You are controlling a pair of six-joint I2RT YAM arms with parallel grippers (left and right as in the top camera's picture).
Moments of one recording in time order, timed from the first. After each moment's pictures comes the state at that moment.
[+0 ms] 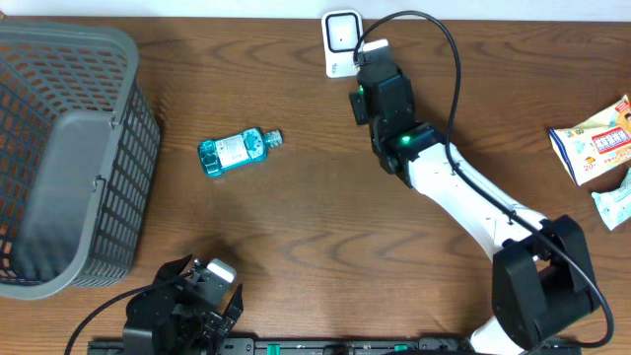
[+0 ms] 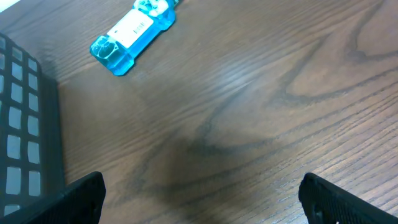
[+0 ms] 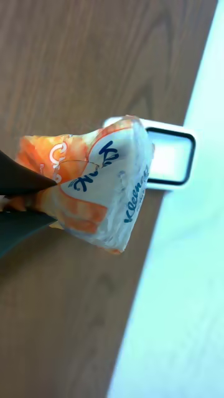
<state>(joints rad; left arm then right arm) -0.16 0.01 0.45 -1.13 0.13 0.42 0.50 1.77 1.26 -0.04 0.43 -0.02</state>
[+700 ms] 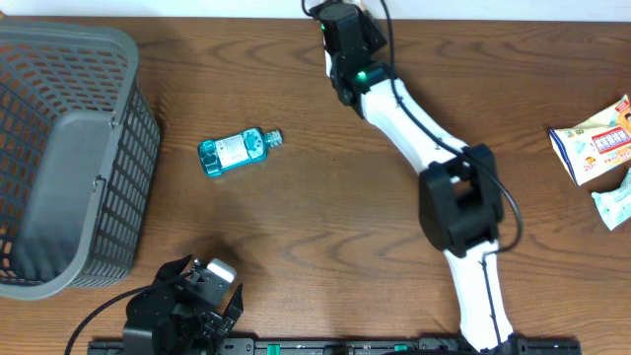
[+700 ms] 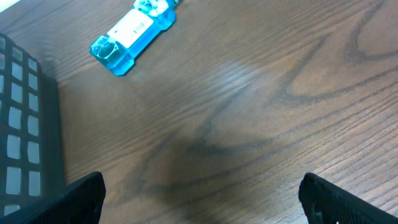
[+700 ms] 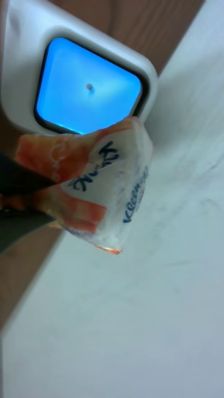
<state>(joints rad) -0.16 0.01 0.45 -1.13 0.13 0.42 0.48 2.37 2.02 -0.13 0.65 -0.52</state>
